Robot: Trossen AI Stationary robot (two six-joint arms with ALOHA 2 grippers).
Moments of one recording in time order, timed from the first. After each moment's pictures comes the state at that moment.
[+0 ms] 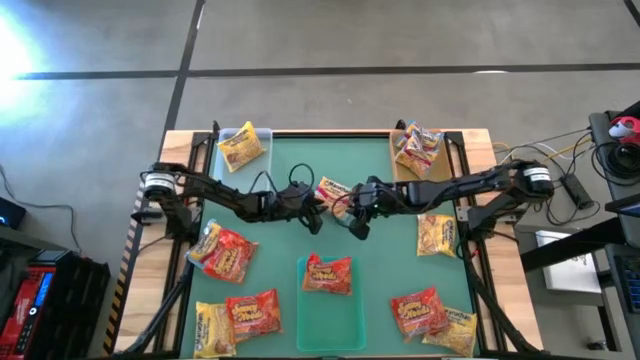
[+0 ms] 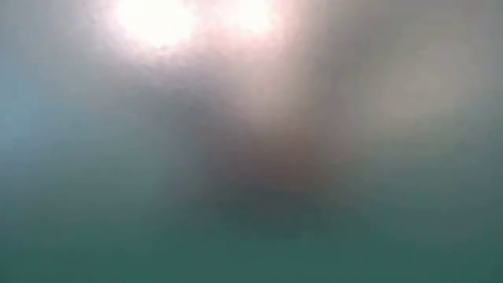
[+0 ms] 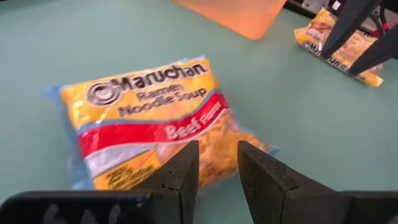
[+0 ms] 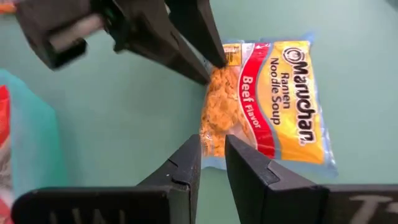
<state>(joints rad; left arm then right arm) 0.07 1.80 0.73 0.57 -0.26 -0.45 -0.04 1.49 0.89 -0.18 0.15 0.30</state>
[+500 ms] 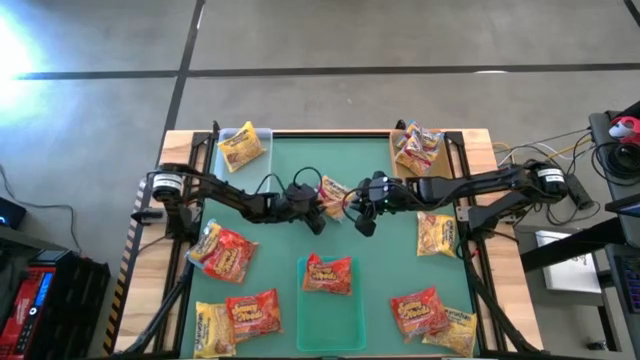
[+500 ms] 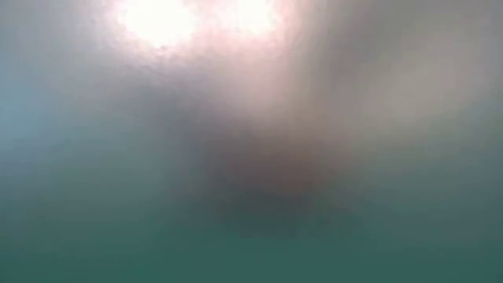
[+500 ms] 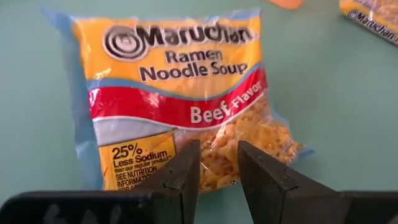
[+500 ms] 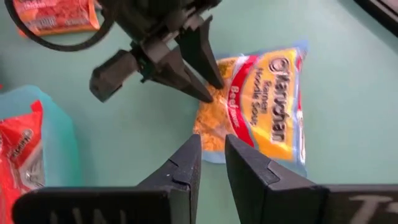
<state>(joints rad) 0.07 1.86 0.77 0.44 -0.33 -0.48 -0.04 1.39 0.89 -0.22 0.15 0.30</state>
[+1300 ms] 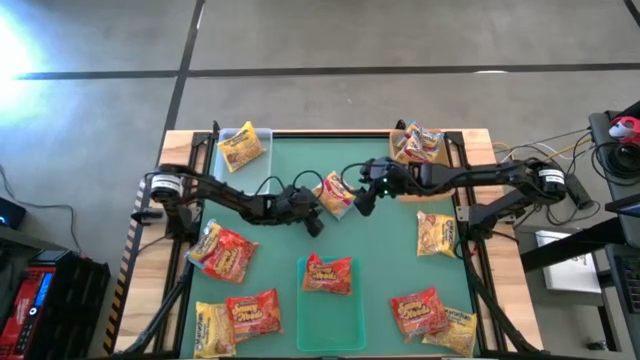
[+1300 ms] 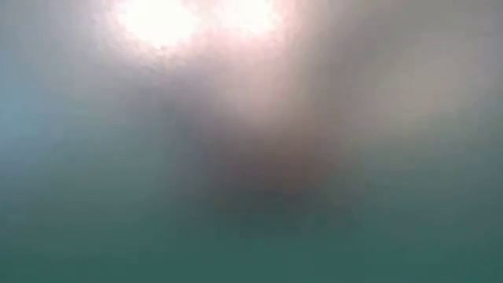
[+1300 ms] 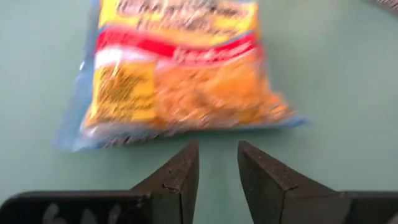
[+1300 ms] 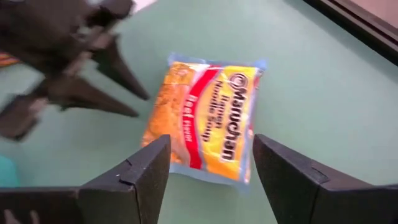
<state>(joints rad) 0.05 1.84 0.78 0.36 -0.35 -0.48 -0.21 1.39 0.88 -0.24 0.13 0.34</state>
